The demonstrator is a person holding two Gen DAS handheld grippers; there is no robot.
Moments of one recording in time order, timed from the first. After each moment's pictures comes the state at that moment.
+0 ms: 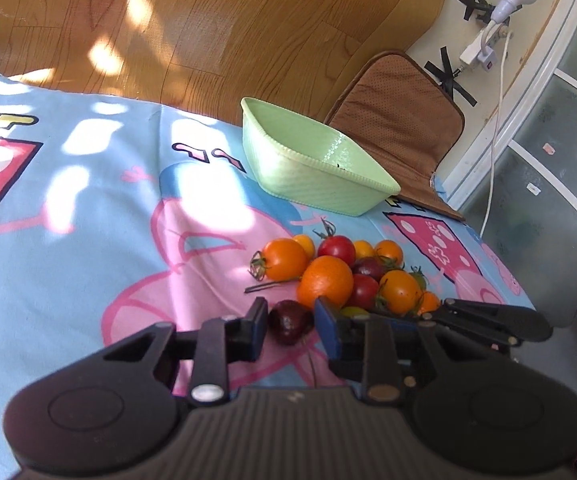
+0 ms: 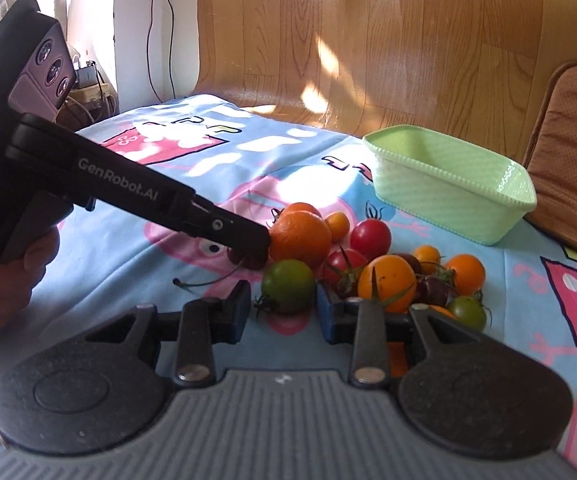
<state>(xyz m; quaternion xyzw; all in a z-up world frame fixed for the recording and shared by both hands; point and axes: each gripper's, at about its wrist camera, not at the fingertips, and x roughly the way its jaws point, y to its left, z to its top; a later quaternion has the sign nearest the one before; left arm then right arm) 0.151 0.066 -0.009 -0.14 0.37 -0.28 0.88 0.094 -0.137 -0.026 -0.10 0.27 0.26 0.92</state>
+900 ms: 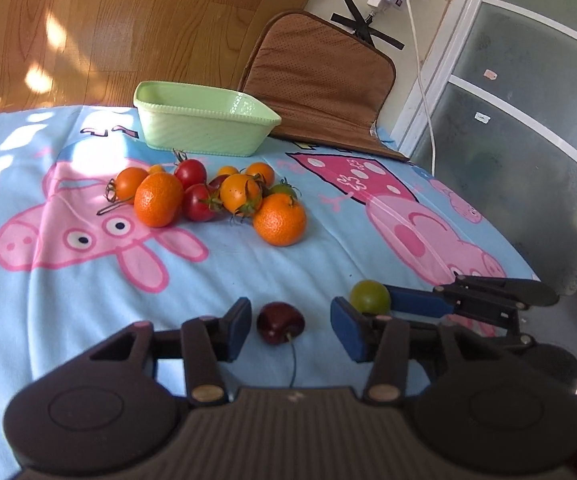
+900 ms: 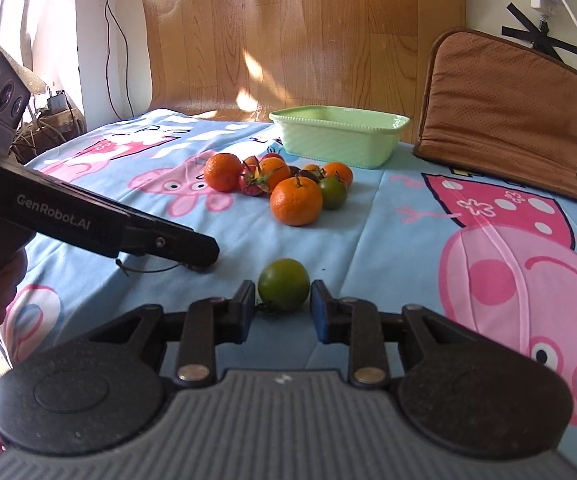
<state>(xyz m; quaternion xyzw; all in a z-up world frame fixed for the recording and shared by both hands) 0.047 -0.026 -0.002 -0.05 0.35 -0.31 0.88 -0.002 -0.229 -0.029 -0.05 0.25 0.19 0.95</state>
